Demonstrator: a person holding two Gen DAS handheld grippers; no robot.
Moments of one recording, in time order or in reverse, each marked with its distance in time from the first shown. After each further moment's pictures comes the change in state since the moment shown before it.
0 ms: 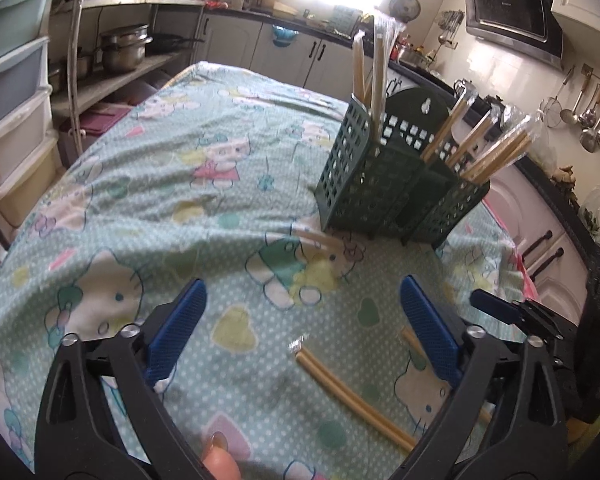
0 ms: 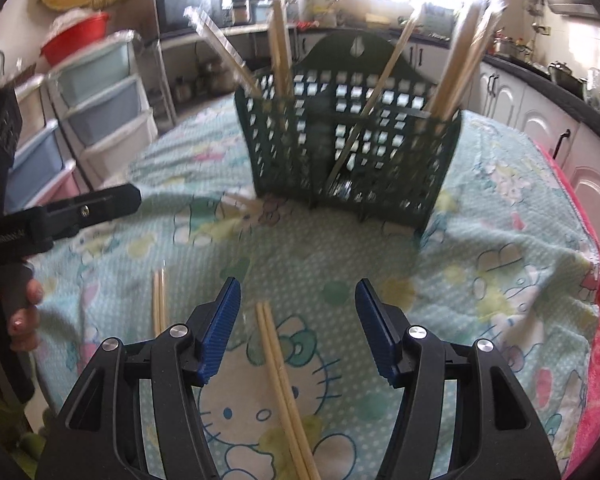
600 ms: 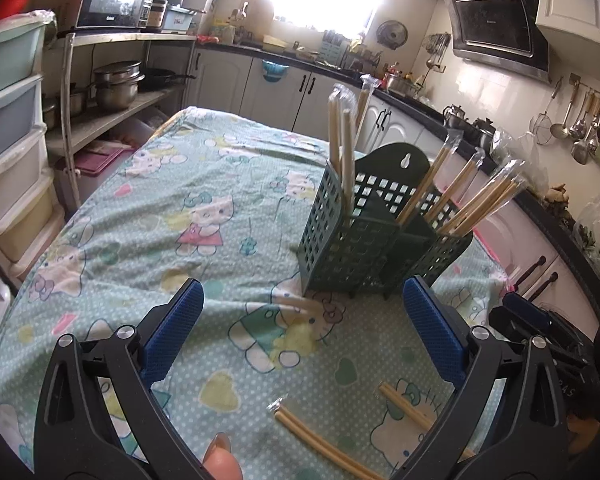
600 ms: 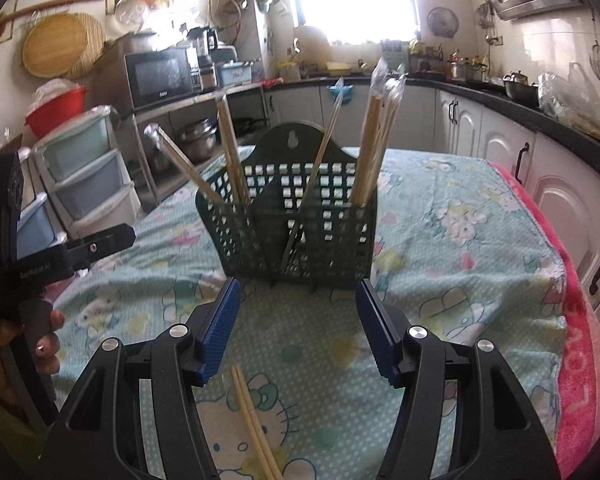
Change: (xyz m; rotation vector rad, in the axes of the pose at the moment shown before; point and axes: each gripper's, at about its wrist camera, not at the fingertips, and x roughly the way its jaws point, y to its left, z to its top) left arm -0.010 -0.019 0.036 0.034 -0.127 -0.003; right arm -0.051 -0.036 0.020 0.130 -0.213 -0.042
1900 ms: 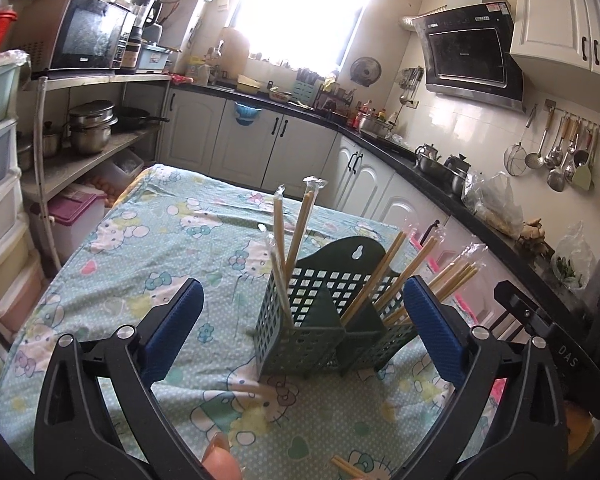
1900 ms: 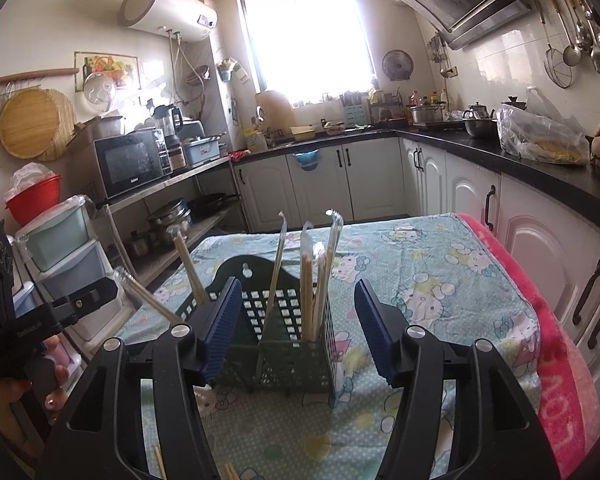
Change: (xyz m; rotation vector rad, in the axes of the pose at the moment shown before) left arm -0.004 -0.032 0.064 0.030 -0.146 -0.088; right arm -0.030 -0.039 0.064 0.132 -0.253 -0.074
